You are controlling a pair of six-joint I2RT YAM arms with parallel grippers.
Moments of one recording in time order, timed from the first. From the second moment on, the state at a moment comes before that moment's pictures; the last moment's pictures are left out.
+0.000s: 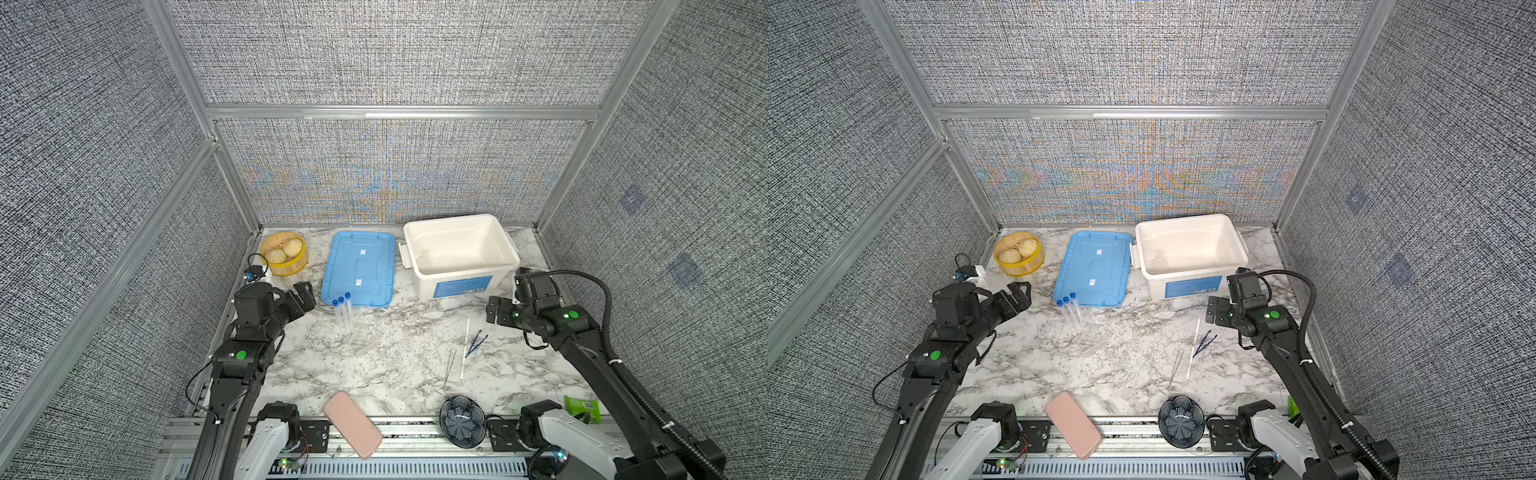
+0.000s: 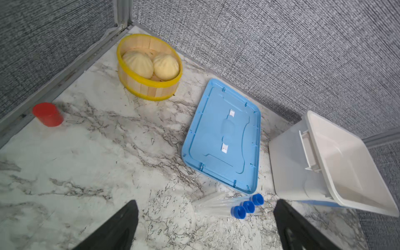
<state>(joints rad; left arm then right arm) -0.15 0.75 0.87 -0.63 0.01 -0.51 0.24 1.02 0.93 -0.90 0.16 0.43</state>
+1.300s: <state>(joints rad) -0.70 1.19 1.03 -0.44 -0.19 -0.29 0.22 1.43 0.83 -0.90 -0.12 0.93</state>
